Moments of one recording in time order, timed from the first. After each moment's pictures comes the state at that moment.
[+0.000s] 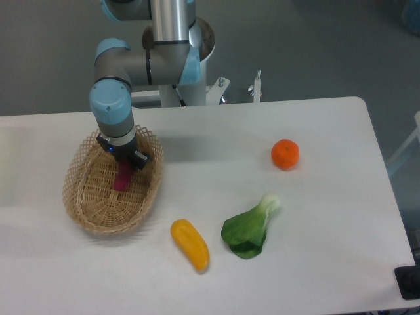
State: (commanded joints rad) arm 2.04 -1.79 -2.09 -0.86 1.51 0.55
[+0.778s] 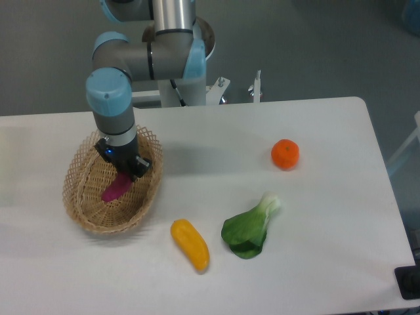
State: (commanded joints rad) arm 2.13 -1.75 -1.91 -0.90 1.51 0.59
